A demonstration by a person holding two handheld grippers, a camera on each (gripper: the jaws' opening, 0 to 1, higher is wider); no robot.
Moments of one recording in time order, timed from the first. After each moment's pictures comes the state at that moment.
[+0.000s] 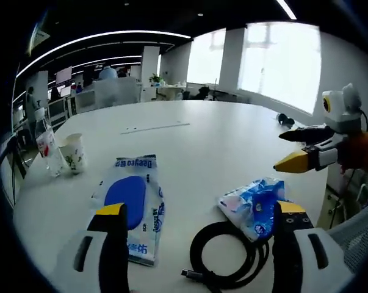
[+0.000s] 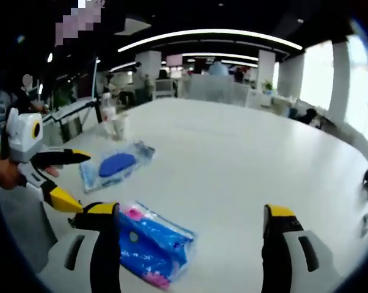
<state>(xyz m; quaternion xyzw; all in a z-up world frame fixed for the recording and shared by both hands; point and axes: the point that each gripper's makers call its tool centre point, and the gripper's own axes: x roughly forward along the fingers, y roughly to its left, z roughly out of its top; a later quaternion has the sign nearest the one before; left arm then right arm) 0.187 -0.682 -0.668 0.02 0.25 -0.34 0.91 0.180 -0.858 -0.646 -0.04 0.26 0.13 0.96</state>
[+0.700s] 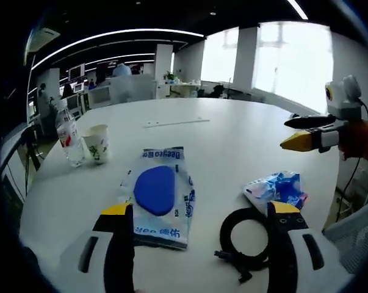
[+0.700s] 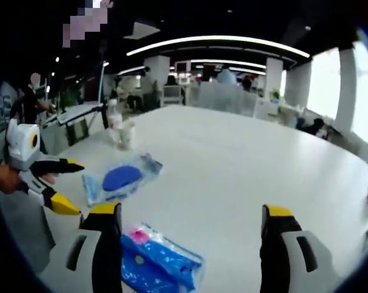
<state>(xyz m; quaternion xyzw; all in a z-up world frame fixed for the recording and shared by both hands) 0.191 -0.630 -0.673 0.03 0.26 -0.28 0.92 0.211 -0.835 -0.629 -0.05 0.24 0.16 0.96</state>
